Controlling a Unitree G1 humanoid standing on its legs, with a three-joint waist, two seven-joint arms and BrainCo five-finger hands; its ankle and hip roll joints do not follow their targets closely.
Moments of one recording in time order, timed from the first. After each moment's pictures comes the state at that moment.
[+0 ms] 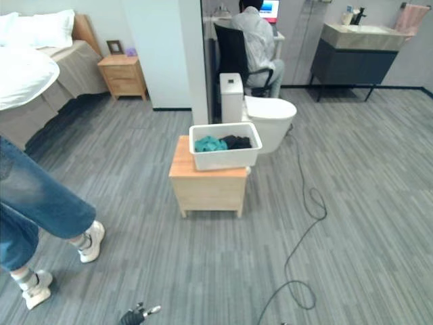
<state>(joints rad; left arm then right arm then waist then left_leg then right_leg) 0.03 0.21 -0.13 1.24 -0.24 -0.20 -0.03 -0.02 -0.21 0.27 1.34 0.07 -0.04 0.05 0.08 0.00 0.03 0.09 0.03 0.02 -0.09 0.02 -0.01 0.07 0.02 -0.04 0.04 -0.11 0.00</state>
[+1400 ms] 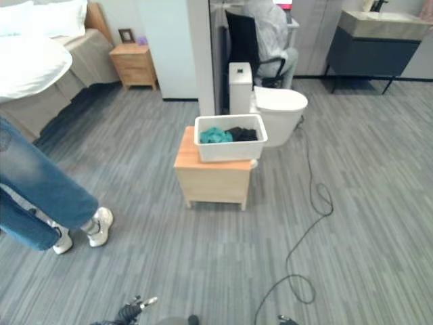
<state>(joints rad) -0.06 0.22 -0.12 1.27 -0.35 -0.20 -0.05 -0.03 -0.23 0.30 1.26 0.11 -0.05 0.07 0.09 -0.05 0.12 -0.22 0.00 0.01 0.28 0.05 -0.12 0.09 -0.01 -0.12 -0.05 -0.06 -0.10</state>
